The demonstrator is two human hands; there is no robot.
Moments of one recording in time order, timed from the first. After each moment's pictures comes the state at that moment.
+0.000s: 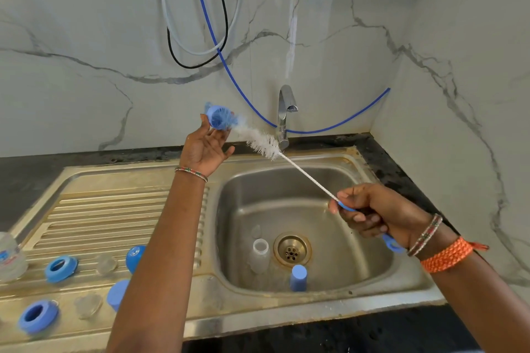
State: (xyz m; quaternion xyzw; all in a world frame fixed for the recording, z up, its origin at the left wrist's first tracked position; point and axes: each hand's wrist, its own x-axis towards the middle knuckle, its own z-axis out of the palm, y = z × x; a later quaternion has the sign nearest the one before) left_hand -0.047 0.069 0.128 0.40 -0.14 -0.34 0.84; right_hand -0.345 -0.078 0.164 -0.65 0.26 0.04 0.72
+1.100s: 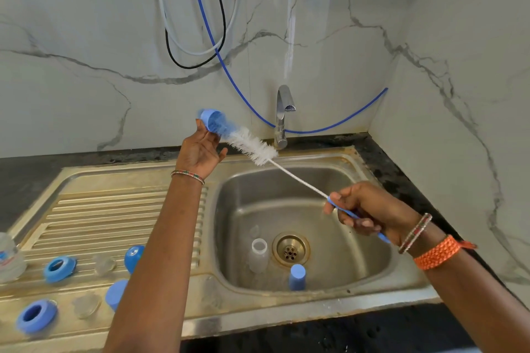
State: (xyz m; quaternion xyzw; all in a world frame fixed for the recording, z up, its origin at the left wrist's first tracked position) left_hand -0.040 0.072 0.114 0.39 -0.13 -0.32 0.85; right_hand -0.339 -0.078 0.152 -0.71 0.31 -0.01 0.64
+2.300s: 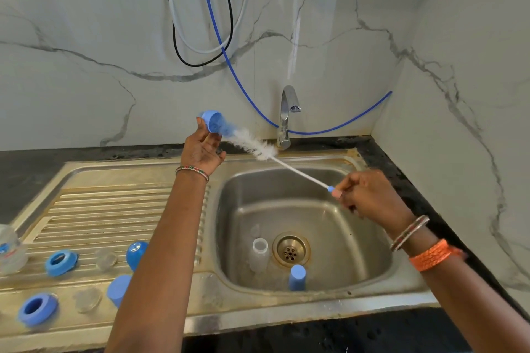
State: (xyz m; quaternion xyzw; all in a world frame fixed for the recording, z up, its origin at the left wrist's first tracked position) left_hand -0.044 0.075 0.118 0.41 -0.05 -0.30 0.86; right_hand -0.331 -0.073 0.153 -0.84 0.30 -0.14 0.43
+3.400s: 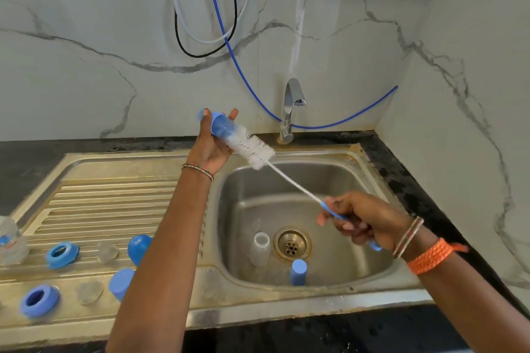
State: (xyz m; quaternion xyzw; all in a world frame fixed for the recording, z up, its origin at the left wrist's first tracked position) left_hand -0.055 0.069 0.119 0.38 -0.13 -0.34 0.85; right_hand -0.327 -0.060 0.145 -0.74 0.32 0.02 0.60
